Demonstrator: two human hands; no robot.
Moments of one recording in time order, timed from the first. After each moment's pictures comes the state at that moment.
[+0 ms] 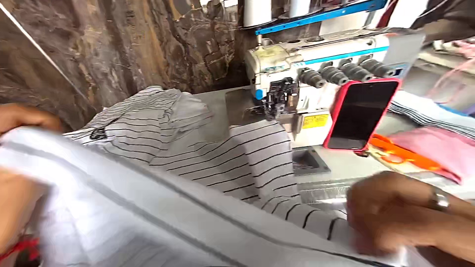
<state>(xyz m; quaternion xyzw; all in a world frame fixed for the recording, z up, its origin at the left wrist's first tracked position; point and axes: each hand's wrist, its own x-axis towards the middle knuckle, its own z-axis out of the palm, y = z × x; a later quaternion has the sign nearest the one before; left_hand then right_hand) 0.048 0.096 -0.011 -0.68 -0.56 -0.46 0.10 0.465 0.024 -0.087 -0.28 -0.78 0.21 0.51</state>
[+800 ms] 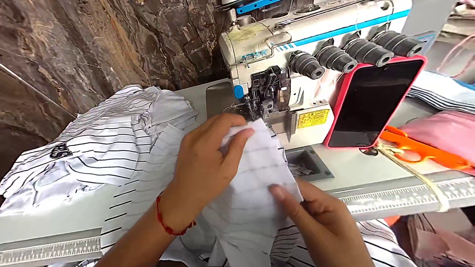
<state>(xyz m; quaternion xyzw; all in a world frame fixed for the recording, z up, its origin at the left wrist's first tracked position) 0.256 0.181 -0.091 -0.84 -0.30 -0.45 0.02 0.414 0.086 -0.175 -0.37 -0.55 0.35 0.66</state>
